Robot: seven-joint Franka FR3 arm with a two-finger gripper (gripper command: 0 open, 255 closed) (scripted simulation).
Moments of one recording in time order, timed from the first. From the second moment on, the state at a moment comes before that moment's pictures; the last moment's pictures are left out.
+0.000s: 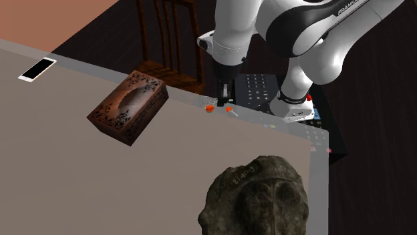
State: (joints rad) arm 0.20 -0.55 0.31 -2.49 0.19 2.03 0.34
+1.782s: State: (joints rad) arm 0.06 0.21 0.22 -1.61 -0.02 1.89 0.24
